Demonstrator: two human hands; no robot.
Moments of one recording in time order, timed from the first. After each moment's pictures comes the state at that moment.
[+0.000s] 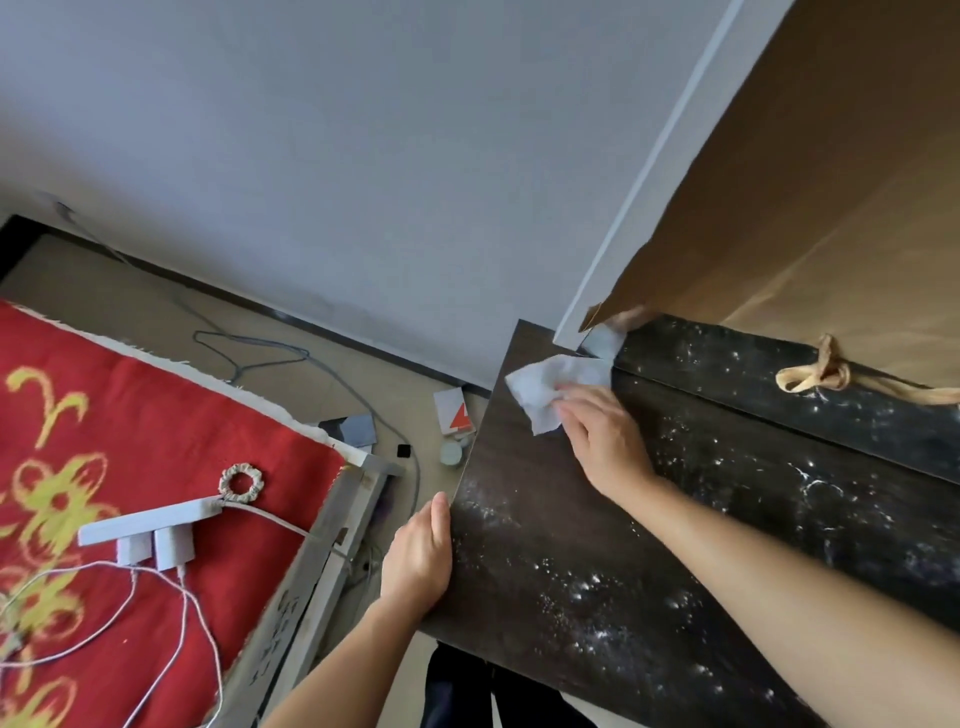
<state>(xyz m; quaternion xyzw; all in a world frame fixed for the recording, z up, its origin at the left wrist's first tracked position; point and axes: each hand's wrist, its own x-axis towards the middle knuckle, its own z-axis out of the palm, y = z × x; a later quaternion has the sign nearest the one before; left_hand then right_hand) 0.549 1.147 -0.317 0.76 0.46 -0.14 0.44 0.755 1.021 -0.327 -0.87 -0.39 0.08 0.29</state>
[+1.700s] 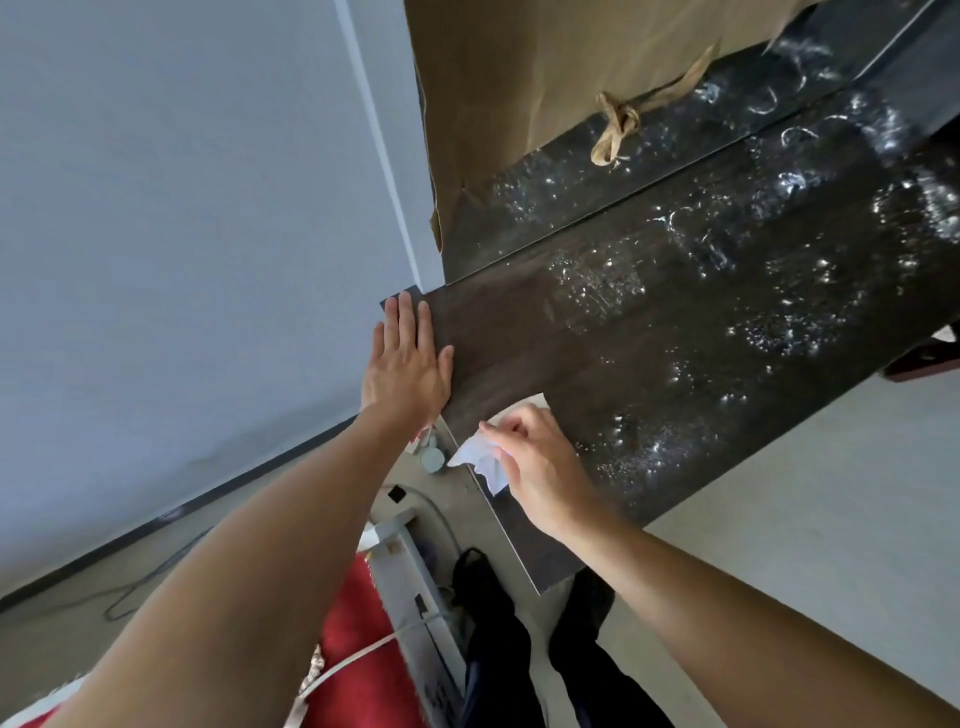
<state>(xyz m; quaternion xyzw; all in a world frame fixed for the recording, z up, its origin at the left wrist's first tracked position) 0.719 1.230 -0.335 0.98 -0.15 -0.11 -0.01 0.583 1.086 -0.334 -0.94 -0.04 -0.02 0.34</state>
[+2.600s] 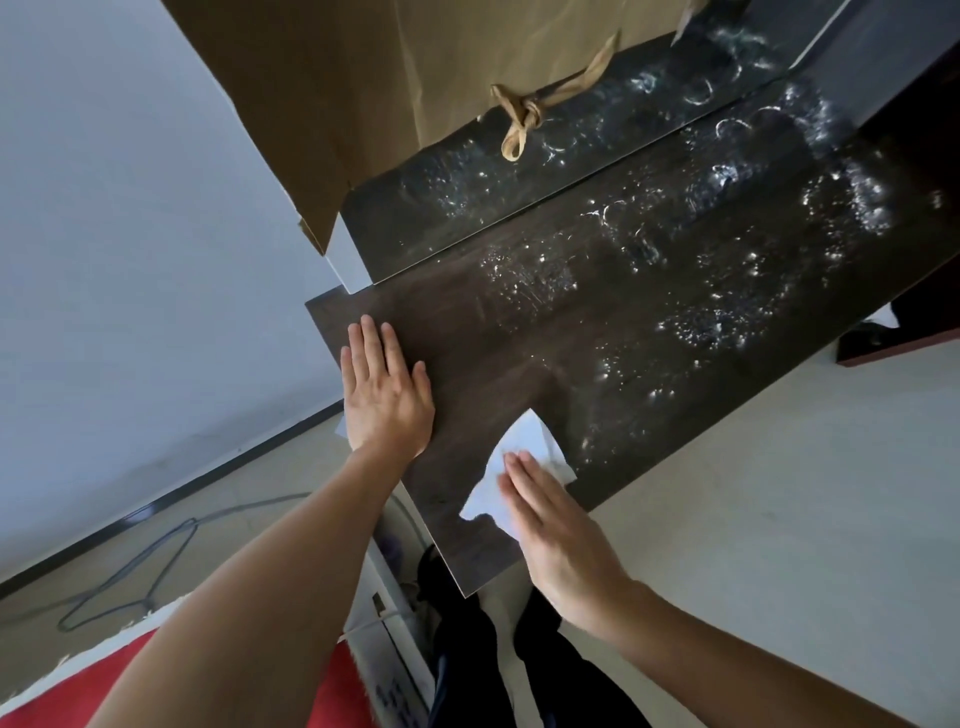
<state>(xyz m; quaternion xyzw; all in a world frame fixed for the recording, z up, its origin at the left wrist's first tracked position) 0.672 1.171 -0.344 0.99 -0.06 -0.07 0.05 0.486 1.015 -0.339 -0.98 -0.10 0.01 0.17</state>
